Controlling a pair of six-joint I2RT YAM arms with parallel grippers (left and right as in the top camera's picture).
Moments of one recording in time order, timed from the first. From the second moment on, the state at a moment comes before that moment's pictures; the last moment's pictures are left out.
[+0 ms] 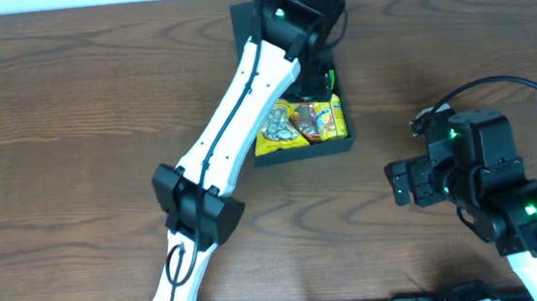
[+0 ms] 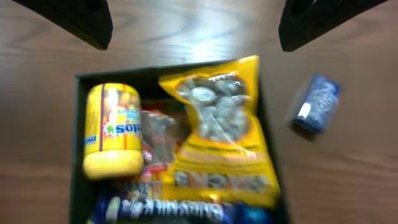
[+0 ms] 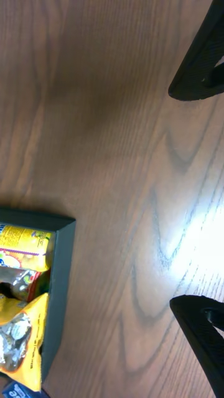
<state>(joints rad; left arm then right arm) -0.63 2.27 2.55 -1.70 -0.10 -0.57 0.23 0.95 0.98 -1.01 -0.06 0.04</state>
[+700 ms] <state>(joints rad) -0.71 1.99 2.43 -1.70 -0.31 -0.43 0.23 0.95 0.98 -1.01 -0.06 0.04</state>
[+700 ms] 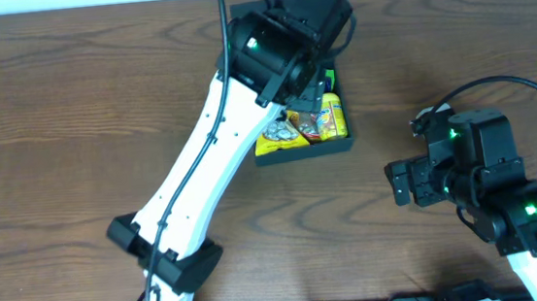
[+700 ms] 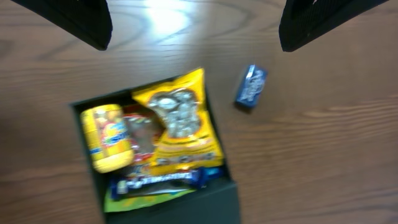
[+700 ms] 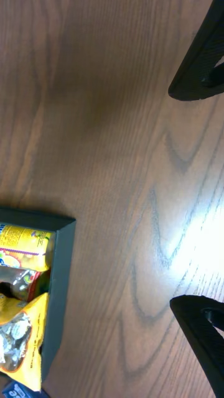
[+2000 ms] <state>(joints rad) -0.19 1.51 1.20 -1.01 0.09 0.12 0.23 0.95 0.98 -1.01 -0.06 0.04</state>
